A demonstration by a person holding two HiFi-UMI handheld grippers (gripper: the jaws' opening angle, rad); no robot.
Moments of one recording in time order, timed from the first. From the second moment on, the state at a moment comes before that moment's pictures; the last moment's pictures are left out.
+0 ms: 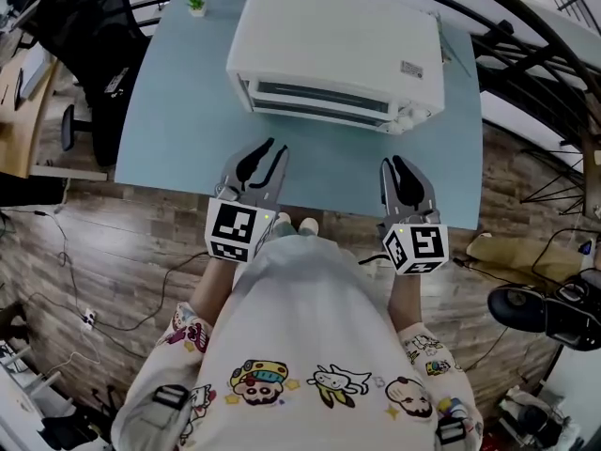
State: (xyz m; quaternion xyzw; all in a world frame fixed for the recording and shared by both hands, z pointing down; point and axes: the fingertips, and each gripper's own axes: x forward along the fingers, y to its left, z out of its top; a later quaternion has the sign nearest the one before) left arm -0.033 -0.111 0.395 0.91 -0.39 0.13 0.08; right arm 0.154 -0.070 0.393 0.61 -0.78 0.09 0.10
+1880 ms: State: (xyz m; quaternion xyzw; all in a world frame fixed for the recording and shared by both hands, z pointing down) left arm -0.042 -0.085 0.415 0.91 -0.39 0.11 0.11; right arm 0.156 -0.043 0.404 0.60 -0.79 0.12 0.07
